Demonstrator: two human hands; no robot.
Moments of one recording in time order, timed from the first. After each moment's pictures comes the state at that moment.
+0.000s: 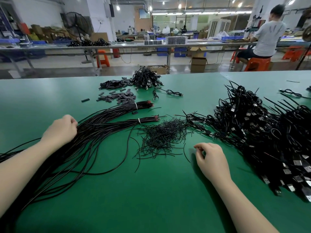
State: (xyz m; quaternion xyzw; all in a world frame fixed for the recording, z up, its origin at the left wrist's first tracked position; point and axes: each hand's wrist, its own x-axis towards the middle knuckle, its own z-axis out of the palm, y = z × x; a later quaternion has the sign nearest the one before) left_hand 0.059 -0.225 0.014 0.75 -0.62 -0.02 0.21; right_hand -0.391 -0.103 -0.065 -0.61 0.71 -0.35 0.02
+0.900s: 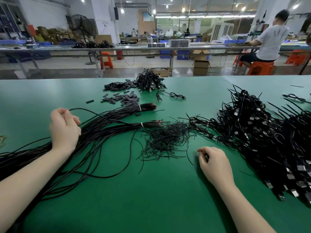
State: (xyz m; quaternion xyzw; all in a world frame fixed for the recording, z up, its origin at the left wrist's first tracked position) left_hand 0.025 -0.197 0.015 0.60 -0.49 -0.09 0.62; right_hand -0.391 -0.102 -0.067 -0.61 0.71 -0.35 0.02
